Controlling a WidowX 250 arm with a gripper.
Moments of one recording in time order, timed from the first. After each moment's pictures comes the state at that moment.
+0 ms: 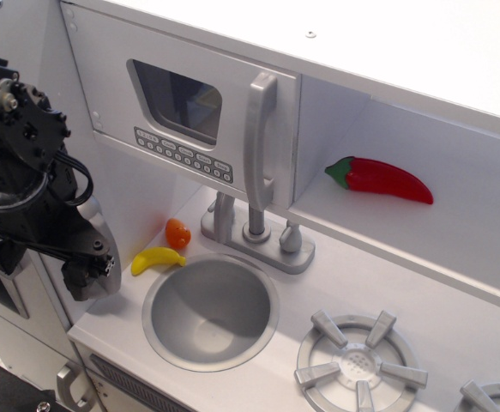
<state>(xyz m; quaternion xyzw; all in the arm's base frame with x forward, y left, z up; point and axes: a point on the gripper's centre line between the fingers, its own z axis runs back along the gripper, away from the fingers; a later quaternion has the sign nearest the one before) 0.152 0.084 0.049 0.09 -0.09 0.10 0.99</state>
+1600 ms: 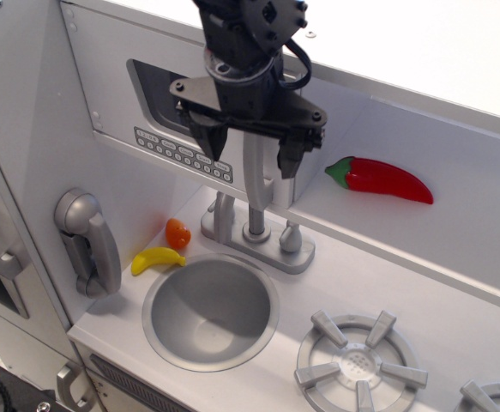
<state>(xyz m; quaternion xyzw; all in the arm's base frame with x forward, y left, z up) 0.286 -0.004 0.089 0.03 -0.19 0.09 0.98</state>
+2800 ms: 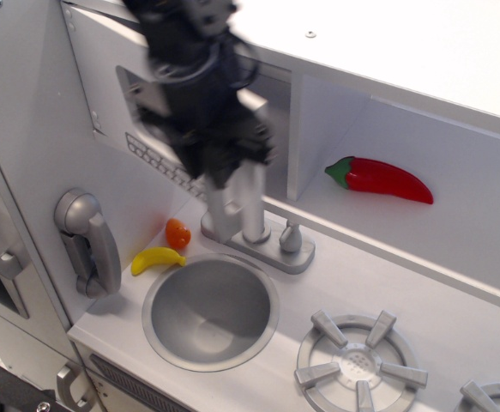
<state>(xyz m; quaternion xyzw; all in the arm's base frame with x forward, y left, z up) 0.242 0.011 0.092 0.00 -0.15 0.02 0.99</state>
